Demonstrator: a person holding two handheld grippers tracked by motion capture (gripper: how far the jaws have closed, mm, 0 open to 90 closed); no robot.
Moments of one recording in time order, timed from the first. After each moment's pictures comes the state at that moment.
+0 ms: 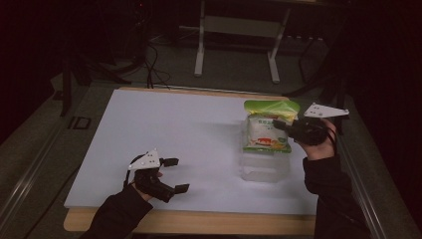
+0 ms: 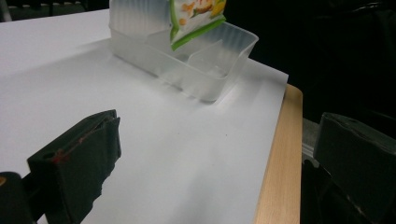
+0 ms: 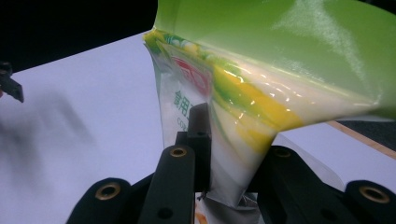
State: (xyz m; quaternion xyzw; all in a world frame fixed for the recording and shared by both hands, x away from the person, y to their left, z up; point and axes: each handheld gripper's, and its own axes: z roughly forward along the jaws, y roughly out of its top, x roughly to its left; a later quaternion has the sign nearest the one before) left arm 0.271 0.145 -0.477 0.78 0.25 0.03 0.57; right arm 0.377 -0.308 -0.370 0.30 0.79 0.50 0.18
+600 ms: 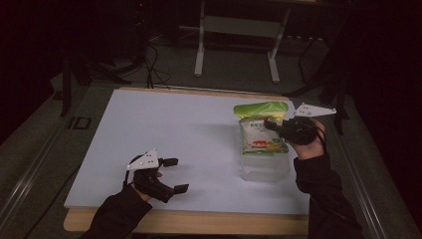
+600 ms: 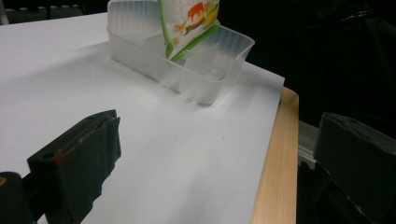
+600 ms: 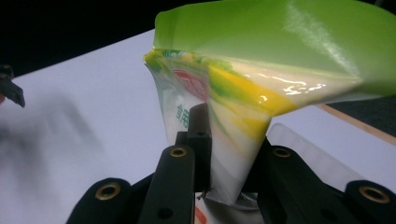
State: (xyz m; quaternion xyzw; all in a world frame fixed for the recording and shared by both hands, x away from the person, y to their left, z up) left arm 0.270 0.147 -0.476 0.78 0.25 0.03 0.58; right arm 0.384 -0.288 -0.380 0.30 0.79 0.51 0.16
